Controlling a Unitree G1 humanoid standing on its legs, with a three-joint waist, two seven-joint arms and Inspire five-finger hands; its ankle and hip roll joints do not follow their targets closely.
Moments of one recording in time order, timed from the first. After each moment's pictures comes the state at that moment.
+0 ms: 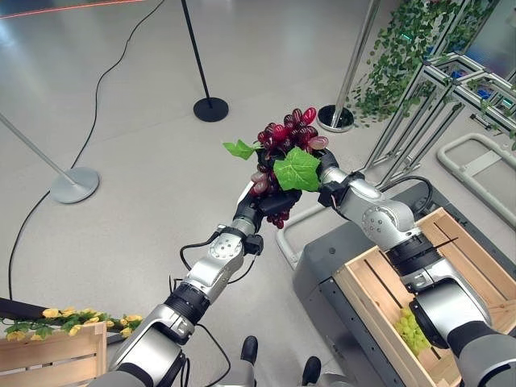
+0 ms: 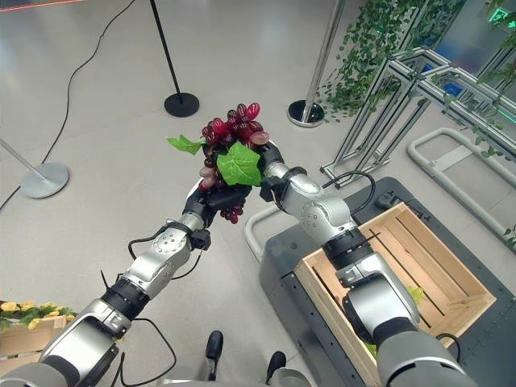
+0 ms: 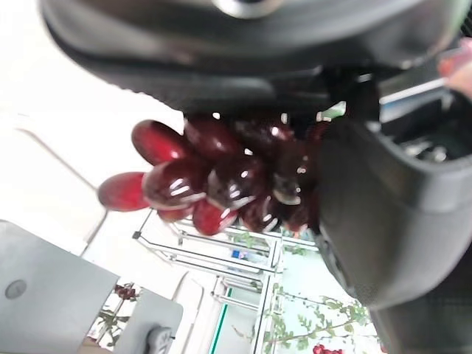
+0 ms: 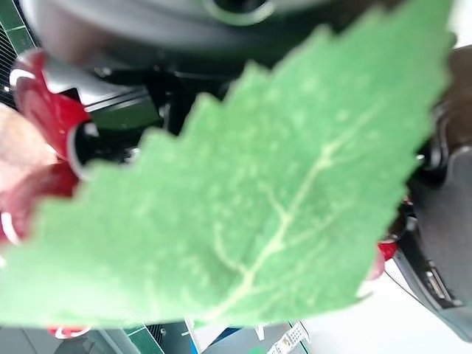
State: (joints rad) left arm -0.54 0.34 -0.50 0.42 -0.57 -0.04 0.15; right arm -0.86 -0.39 0.41 0.35 0.97 0.31 0.07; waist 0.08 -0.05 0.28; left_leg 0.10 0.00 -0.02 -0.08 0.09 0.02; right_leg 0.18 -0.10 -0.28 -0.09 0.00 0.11
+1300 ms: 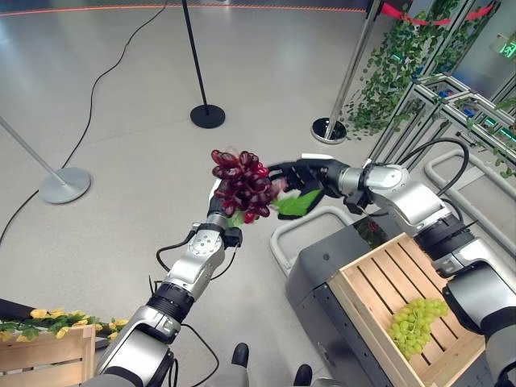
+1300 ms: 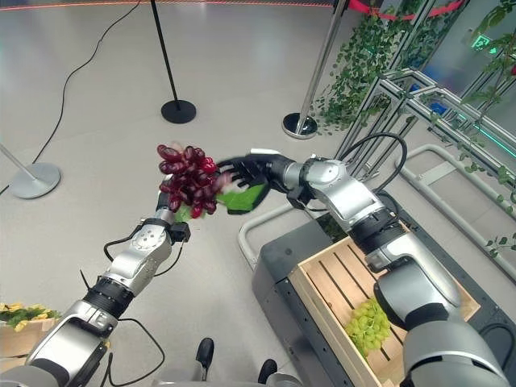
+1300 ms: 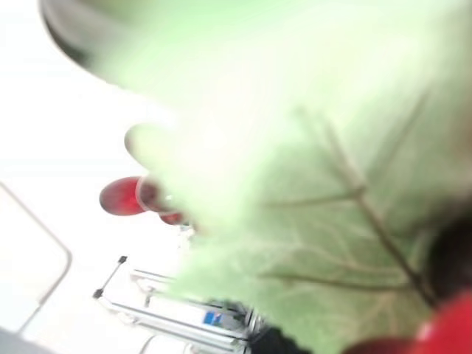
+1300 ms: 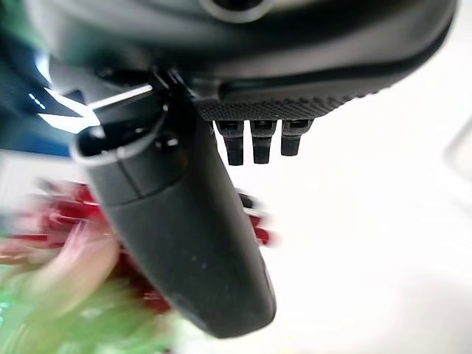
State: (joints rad) left arm -0.52 0.41 -0.37 0.43 -0.57 -0.06 0.21; right arm -0.98 -0.66 0.68 0.39 0.32 0.35 0.59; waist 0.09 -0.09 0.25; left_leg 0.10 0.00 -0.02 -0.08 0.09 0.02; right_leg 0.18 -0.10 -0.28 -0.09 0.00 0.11
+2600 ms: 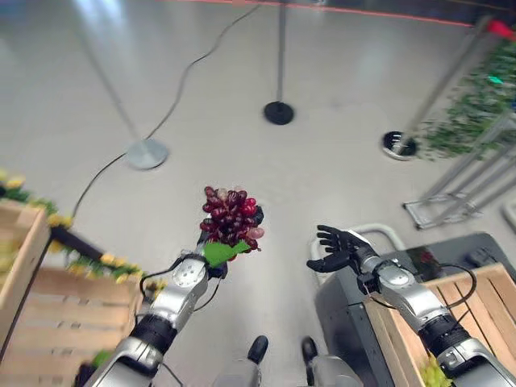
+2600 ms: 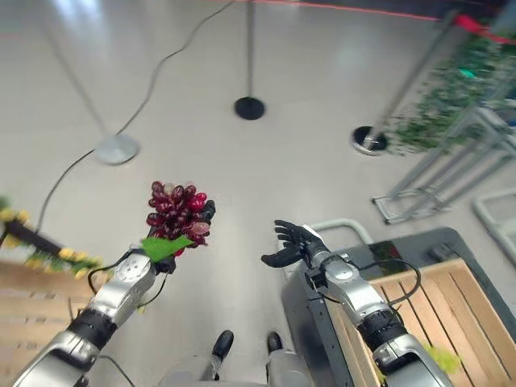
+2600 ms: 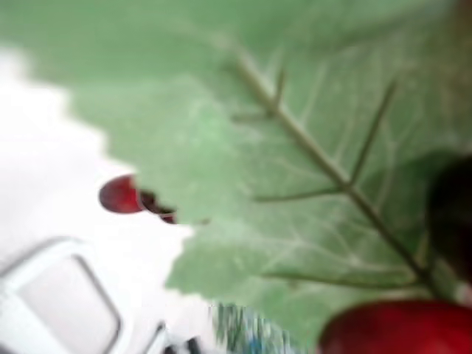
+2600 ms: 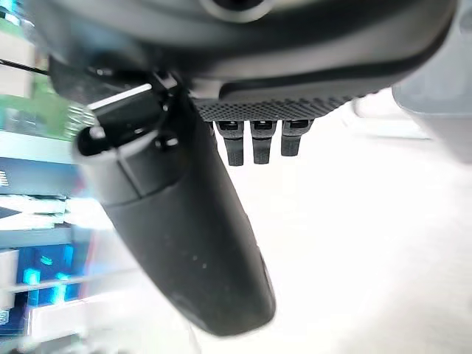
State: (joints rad) left arm -0.33 0.43 -0.43 0.46 -0.56 -0.15 0.04; right arm -0.33 -0.52 0.41 0.48 0.44 0.20 0.06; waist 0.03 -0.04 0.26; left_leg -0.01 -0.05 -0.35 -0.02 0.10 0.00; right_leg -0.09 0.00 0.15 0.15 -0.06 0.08
